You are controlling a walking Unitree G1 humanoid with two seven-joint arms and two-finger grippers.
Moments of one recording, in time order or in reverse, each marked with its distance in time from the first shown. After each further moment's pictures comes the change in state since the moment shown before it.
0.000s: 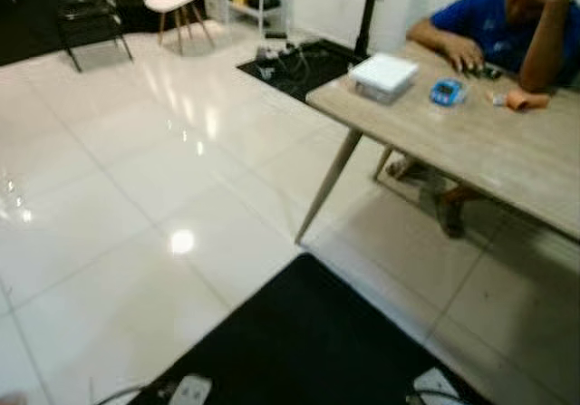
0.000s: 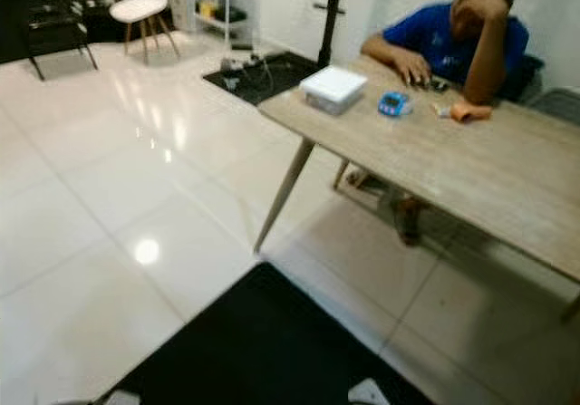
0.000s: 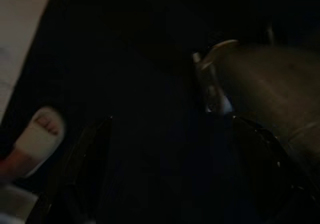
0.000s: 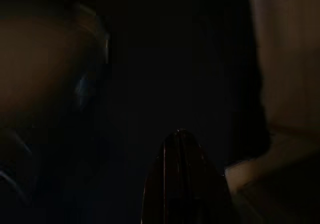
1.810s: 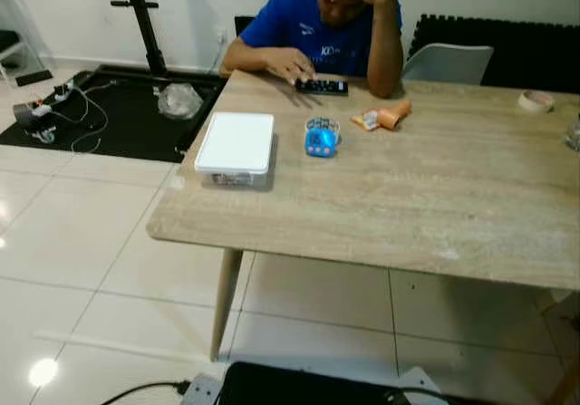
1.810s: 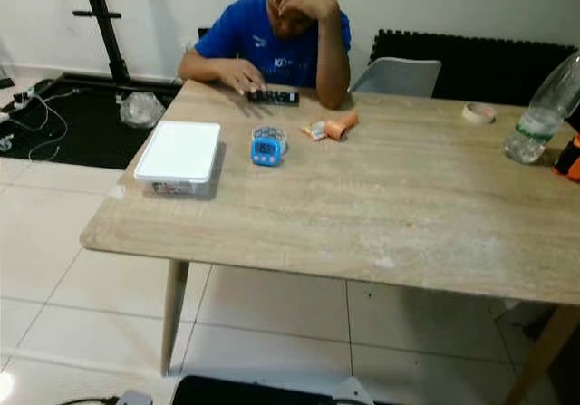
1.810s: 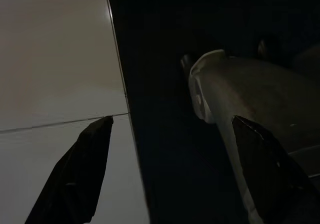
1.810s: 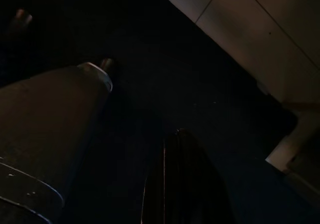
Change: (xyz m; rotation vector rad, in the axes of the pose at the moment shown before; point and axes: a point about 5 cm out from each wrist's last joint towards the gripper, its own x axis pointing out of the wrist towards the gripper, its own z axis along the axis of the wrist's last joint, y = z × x) left arm 0.007 -0.018 0.010 0.004 -0.021 -0.008; right arm 0.005 0.015 0.032 -0.083 -0.045 0.025
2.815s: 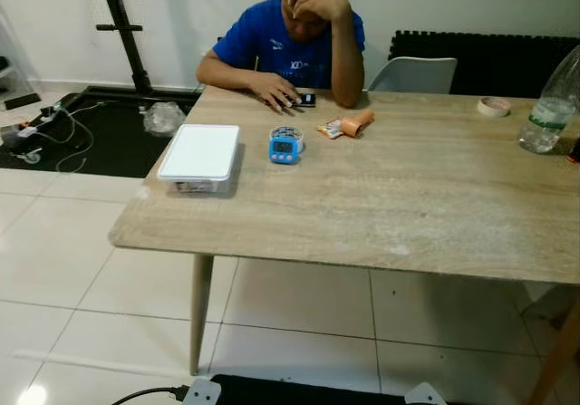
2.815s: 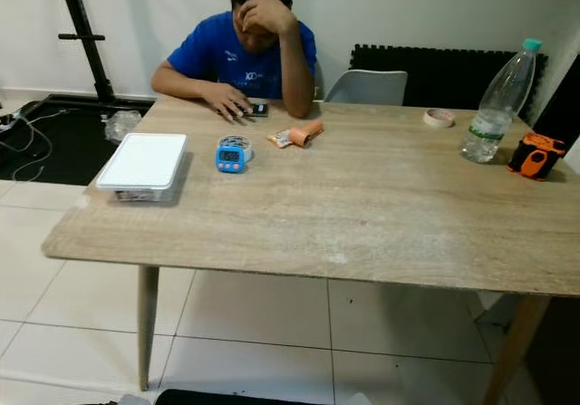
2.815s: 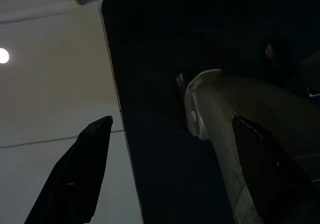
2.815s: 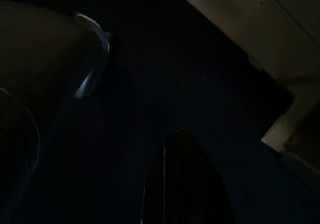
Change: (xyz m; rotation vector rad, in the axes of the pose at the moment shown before) left arm 0.001 -0.006 -0.008 0.000 0.006 0.040; right arm -0.003 0.002 -0.023 -0.008 0.060 0.007
